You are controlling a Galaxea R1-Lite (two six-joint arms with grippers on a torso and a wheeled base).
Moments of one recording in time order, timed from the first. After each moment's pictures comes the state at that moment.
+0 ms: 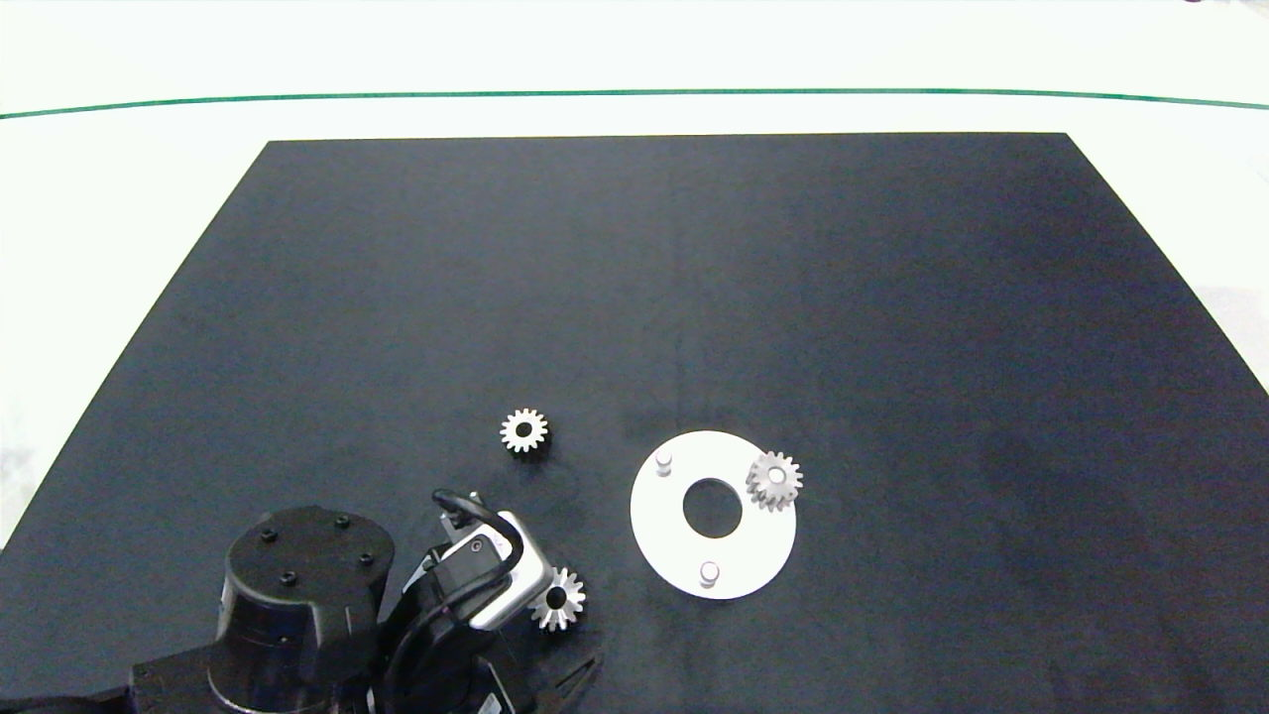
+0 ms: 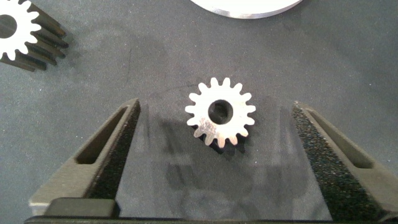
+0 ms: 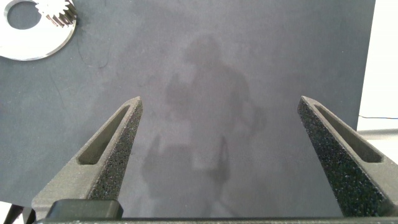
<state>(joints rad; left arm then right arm) -0.77 1.57 -0.34 -0.77 0.06 0.34 0.53 0.63 -0.66 0.31 -0.42 -0.17</state>
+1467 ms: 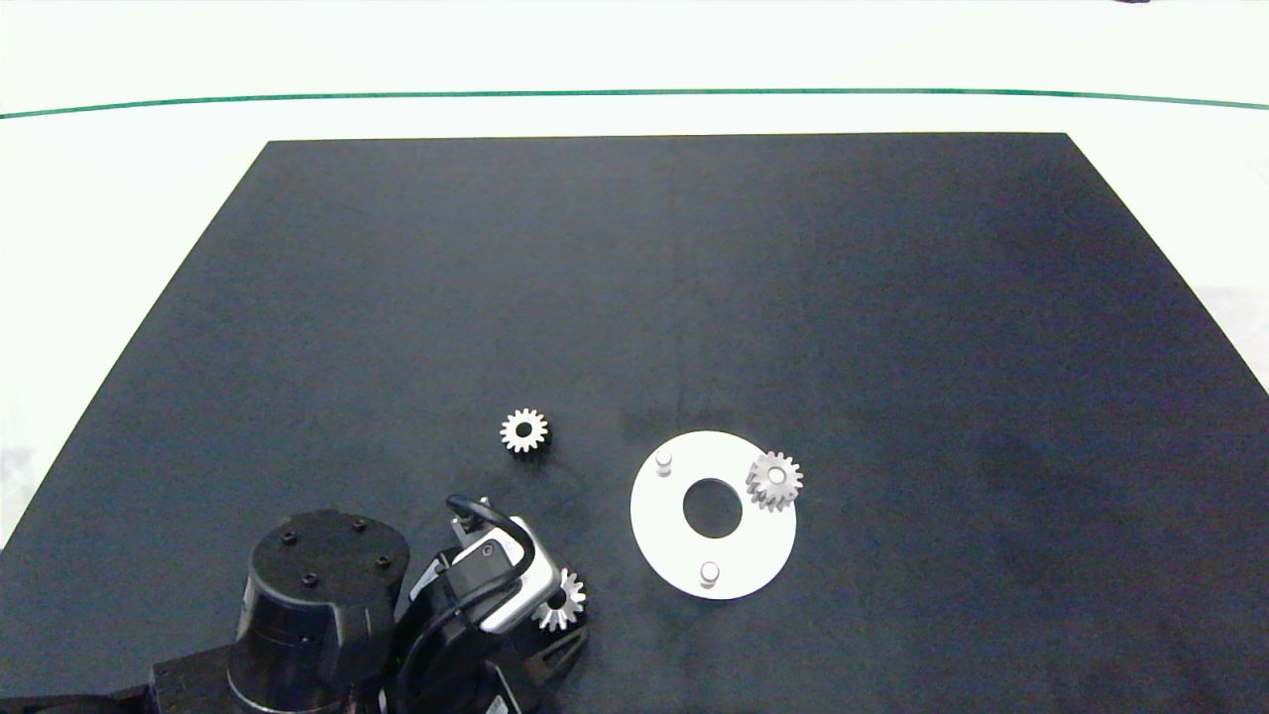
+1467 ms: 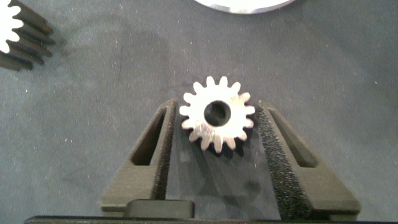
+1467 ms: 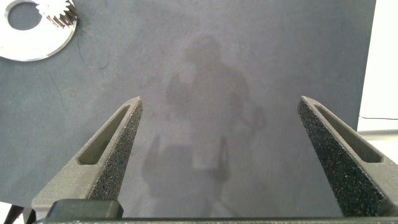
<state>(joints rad) -0.77 1.61 -0.33 -0.79 0.06 0.34 0.53 0.64 -0.67 0.31 -0.42 -0.17</state>
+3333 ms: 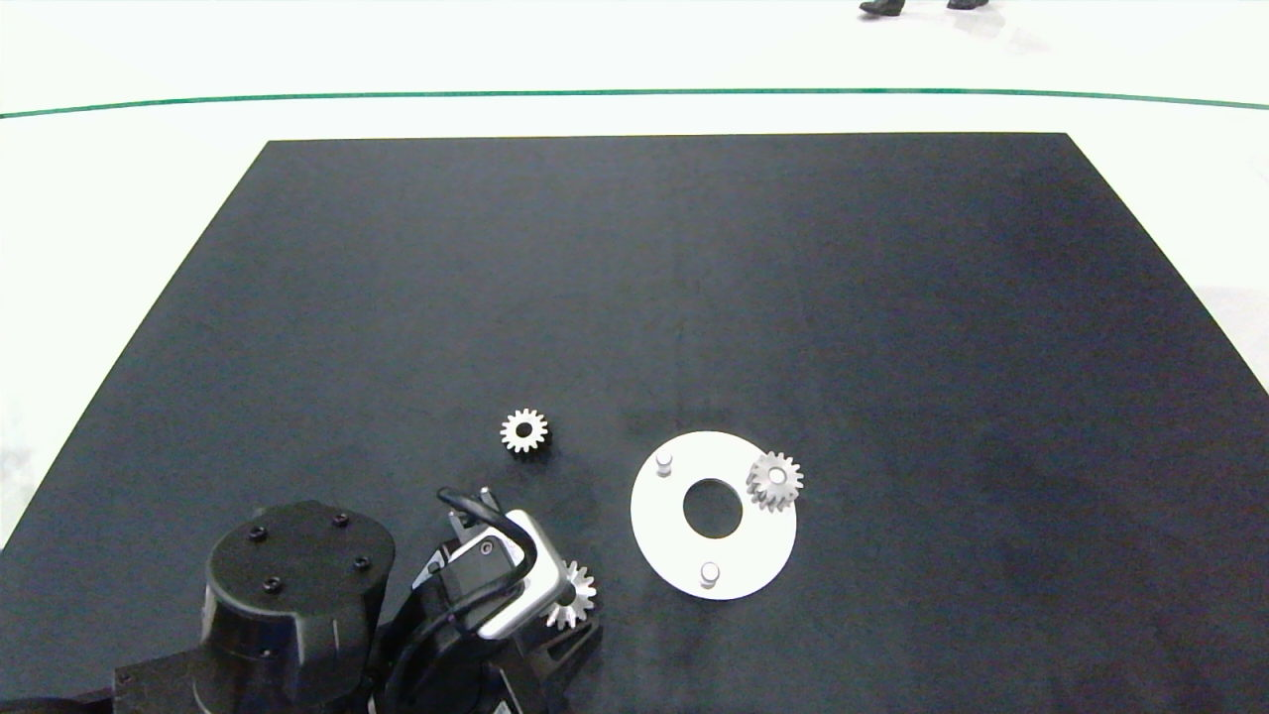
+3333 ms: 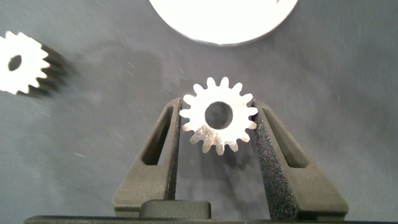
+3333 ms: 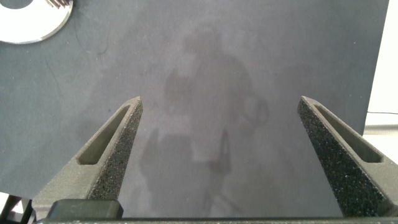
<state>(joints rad) -0.83 1.53 -0.38 -0.71 0.09 0.35 0.53 0.65 -0.63 0.31 -0.42 -0.16</state>
